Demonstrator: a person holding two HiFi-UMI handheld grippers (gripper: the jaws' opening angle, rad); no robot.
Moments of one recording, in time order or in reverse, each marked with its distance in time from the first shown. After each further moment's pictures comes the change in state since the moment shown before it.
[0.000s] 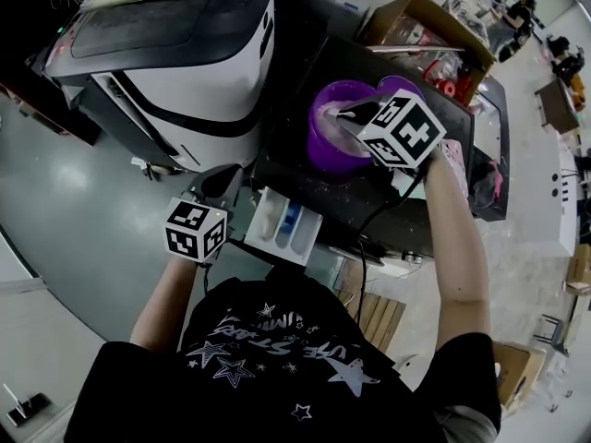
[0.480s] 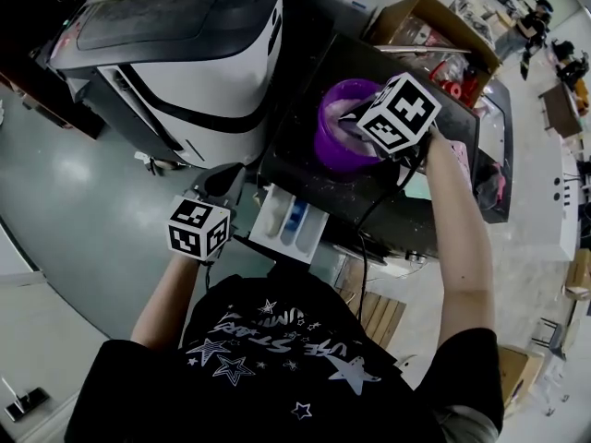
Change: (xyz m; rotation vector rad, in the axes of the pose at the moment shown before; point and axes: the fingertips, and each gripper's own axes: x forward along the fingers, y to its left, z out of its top) left arm -0.006 0.005 -0.008 -0.012 0.009 0.007; right arm 0.021 0.011 -0.008 0.066 0.139 0.165
